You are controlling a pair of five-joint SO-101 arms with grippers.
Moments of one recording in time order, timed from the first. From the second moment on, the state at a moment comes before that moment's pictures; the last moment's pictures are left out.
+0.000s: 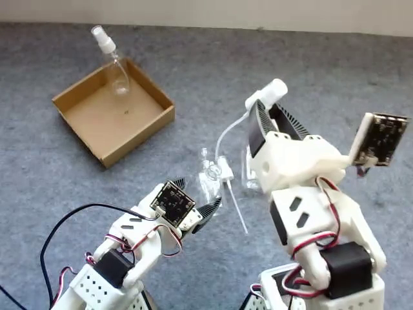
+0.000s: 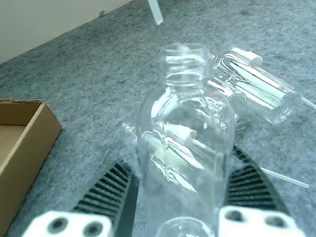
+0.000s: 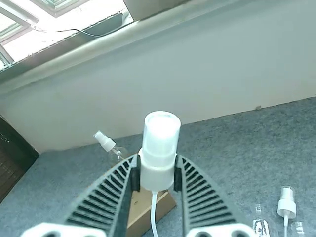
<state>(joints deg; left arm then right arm) 31.3 -97.4 96.1 33.4 -2.2 -17.9 -66.0 24.7 57.2 -23.0</state>
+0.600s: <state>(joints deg) 31.3 -97.4 96.1 33.4 -2.2 -18.0 -66.5 22.5 62.5 -23.0</state>
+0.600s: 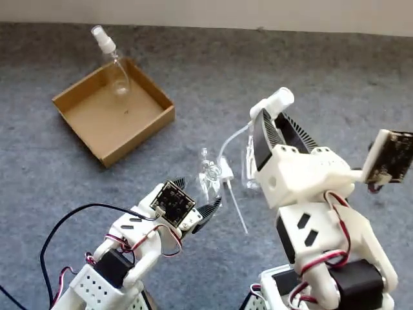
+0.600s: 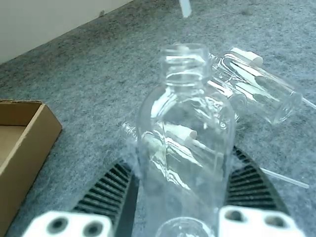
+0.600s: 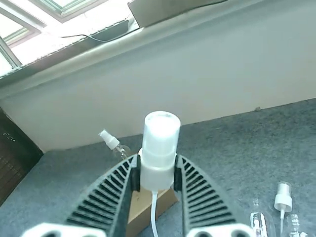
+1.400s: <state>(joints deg) 31.3 -97.4 96.1 33.4 -2.2 -27.3 -65.9 32.0 64.5 -23.0</state>
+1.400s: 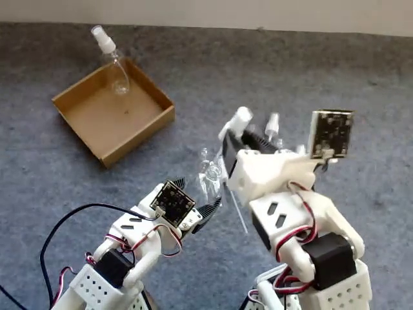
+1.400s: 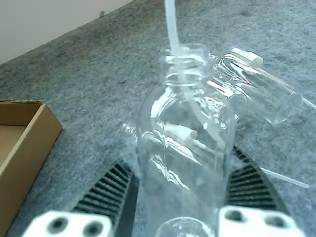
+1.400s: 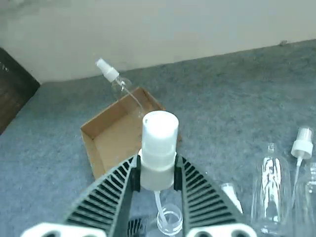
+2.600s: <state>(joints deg) 29.8 -97.4 95.9 31.0 -2.2 -9.2 -66.5 35.5 65.1 -14.5</state>
